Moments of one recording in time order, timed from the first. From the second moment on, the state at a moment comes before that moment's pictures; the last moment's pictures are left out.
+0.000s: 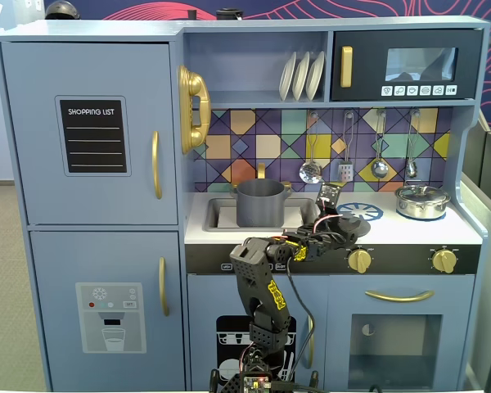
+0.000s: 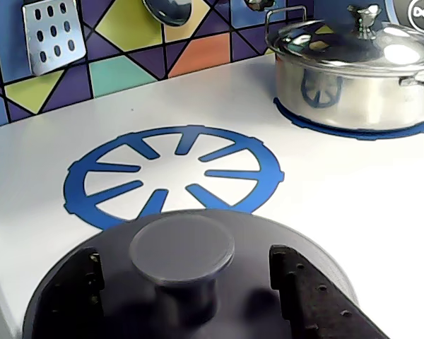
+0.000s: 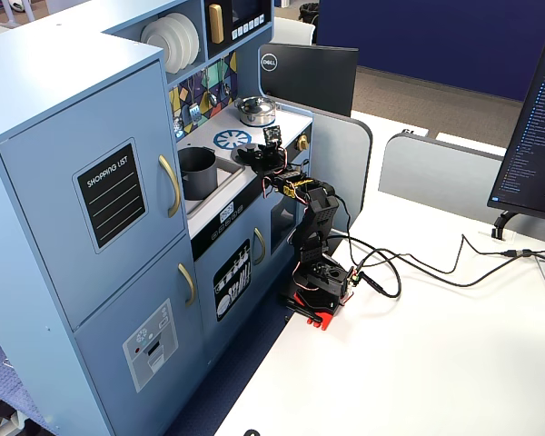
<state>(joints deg) 34.9 110.8 129.9 -23.8 -91.0</state>
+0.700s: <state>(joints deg) 35.3 107.3 126.7 -24.3 -90.4</state>
